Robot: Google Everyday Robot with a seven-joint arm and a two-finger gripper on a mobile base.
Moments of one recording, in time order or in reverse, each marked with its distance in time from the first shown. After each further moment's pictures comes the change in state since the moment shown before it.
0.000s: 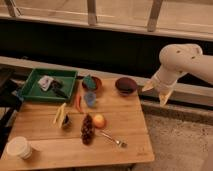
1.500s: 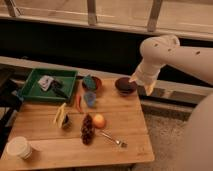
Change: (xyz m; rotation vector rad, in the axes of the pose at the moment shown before) arm 0.014 0.106 0.005 -0.053 -0.065 -0.099
